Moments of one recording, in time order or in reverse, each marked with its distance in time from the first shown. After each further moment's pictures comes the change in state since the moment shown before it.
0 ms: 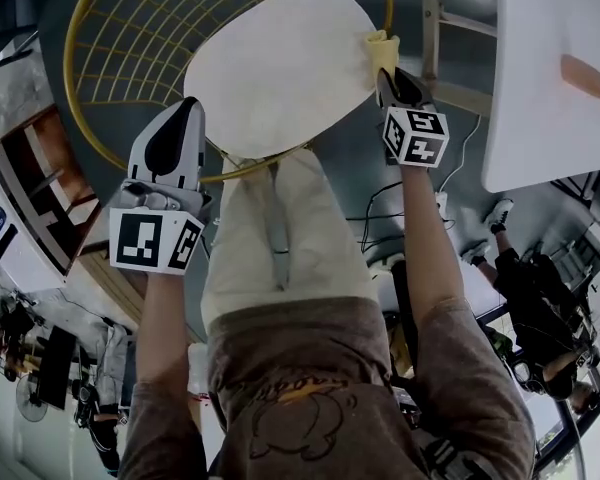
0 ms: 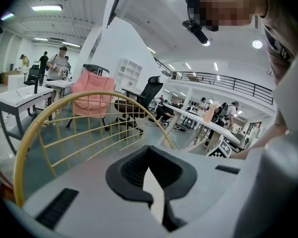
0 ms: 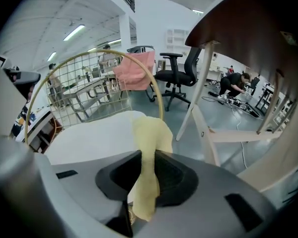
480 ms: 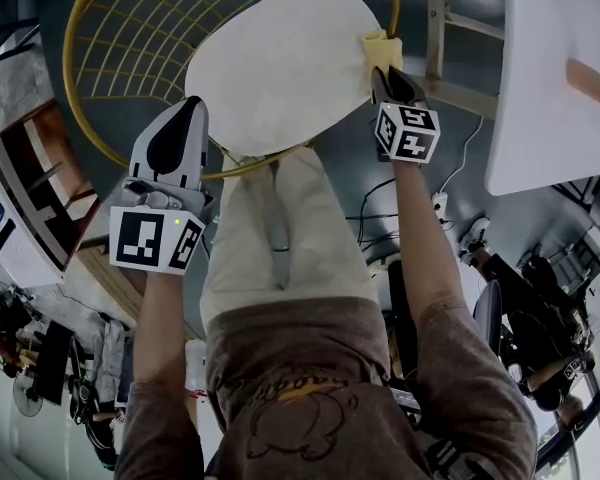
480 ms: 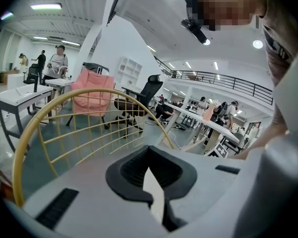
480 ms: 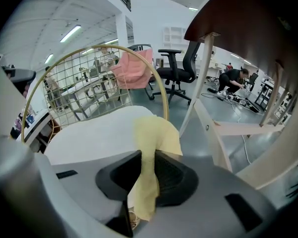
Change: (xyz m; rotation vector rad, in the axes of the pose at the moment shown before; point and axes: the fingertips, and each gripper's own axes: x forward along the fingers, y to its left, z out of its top) left arm -0.001 0.000 -0.007 -0.004 0.016 -0.006; right arm 0.019 0.011 -0.014 0.034 0.013 0.000
